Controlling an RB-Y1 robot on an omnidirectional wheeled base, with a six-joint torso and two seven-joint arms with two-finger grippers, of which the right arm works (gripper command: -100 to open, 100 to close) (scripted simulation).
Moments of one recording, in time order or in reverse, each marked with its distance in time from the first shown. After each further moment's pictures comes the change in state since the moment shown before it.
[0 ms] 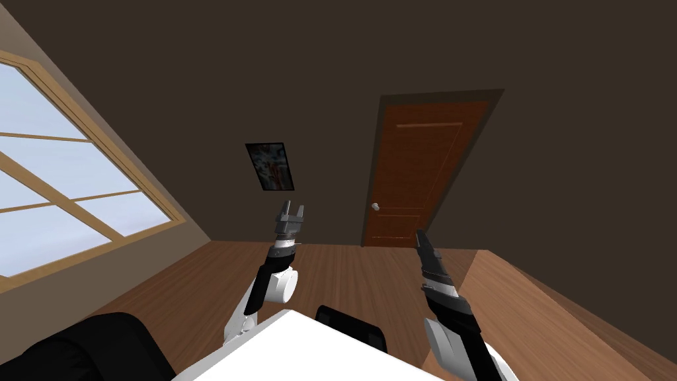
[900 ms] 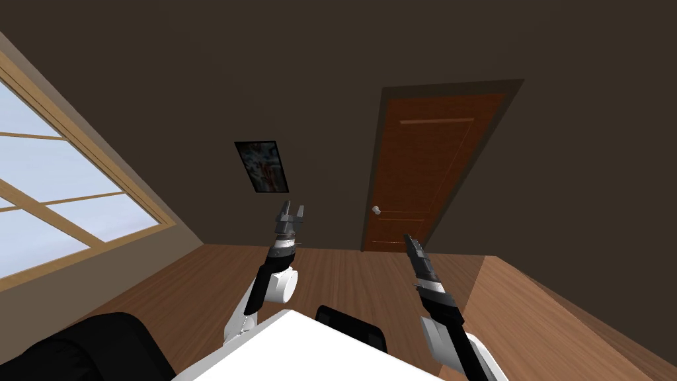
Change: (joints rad) arm -0.092 -0.017 -0.036 0.242 0.077 -0.046 0.176
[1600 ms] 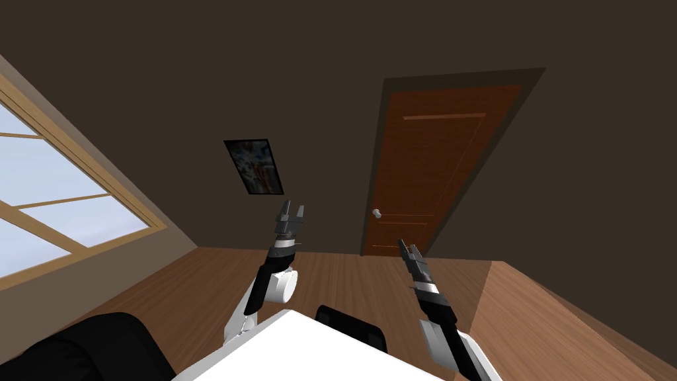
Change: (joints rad) arm -0.061 -0.009 -0.028 0.186 0.063 -0.039 0.143
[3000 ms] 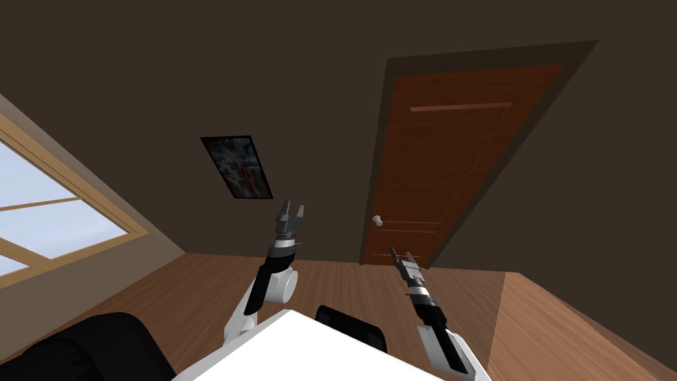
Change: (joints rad) arm -0.129 -0.005 -0.054 0.361 0.111 -0.077 0.258
